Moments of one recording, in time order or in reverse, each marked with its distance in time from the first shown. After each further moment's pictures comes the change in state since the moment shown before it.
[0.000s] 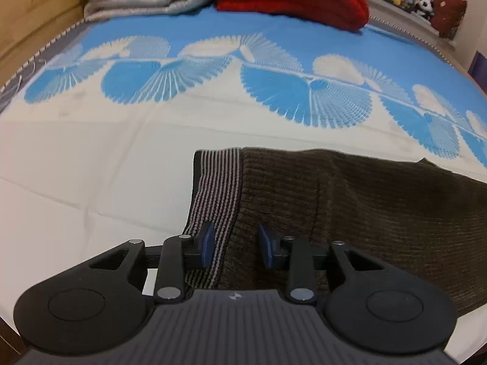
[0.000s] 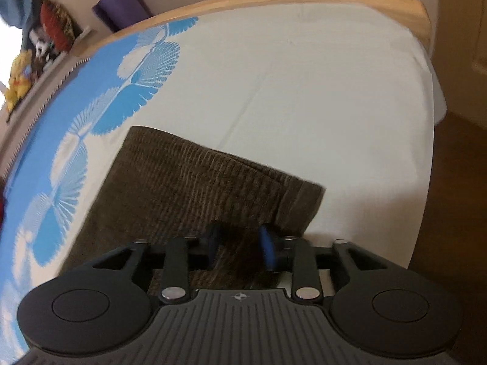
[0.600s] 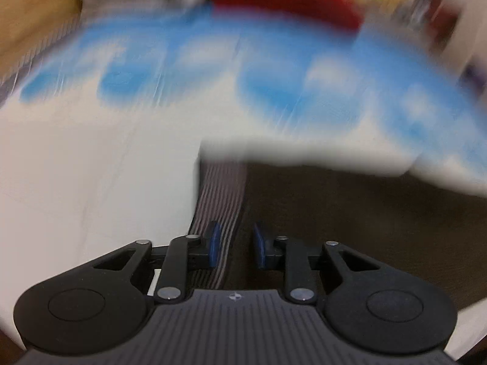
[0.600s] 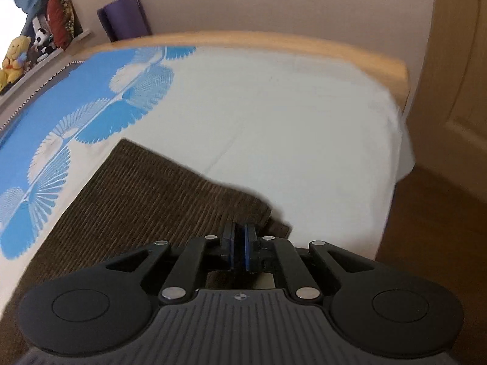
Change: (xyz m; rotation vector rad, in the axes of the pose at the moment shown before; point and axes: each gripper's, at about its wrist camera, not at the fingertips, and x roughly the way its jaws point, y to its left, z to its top) left arm 0.014 0.004 -0.005 0.006 0.093 0.022; right arm -0.038 0.016 -0.005 -0.130 -0.180 -0.158
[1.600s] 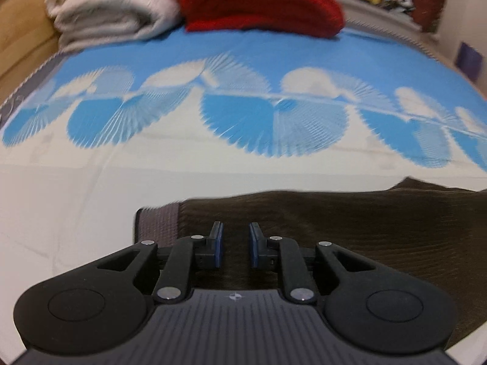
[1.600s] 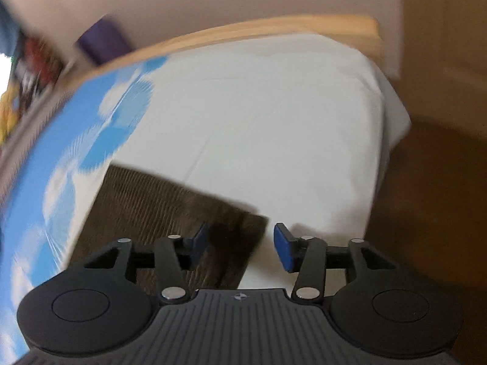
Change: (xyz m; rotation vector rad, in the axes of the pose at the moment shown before) left arm -0.007 -0.067 0.042 0.100 -0.181 -0.040; right arm 0.026 -0.078 0.003 0.361 0.138 0.148
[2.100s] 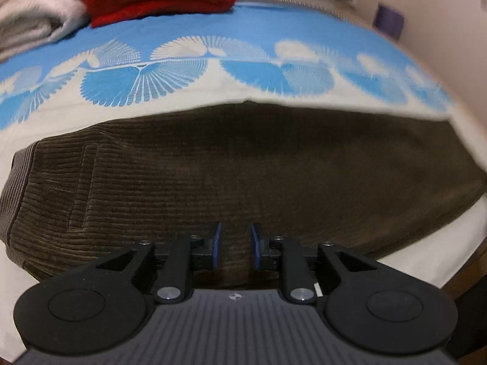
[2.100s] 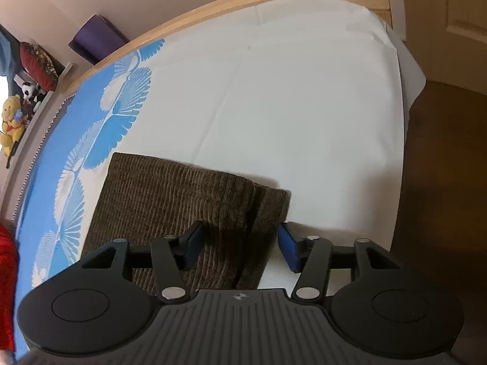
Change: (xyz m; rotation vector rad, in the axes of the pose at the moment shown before) left arm -0.035 -0.140 -0.099 0.178 0.064 -0.192; right arm 0.026 0.018 -0.017 -0.018 0.045 0.006
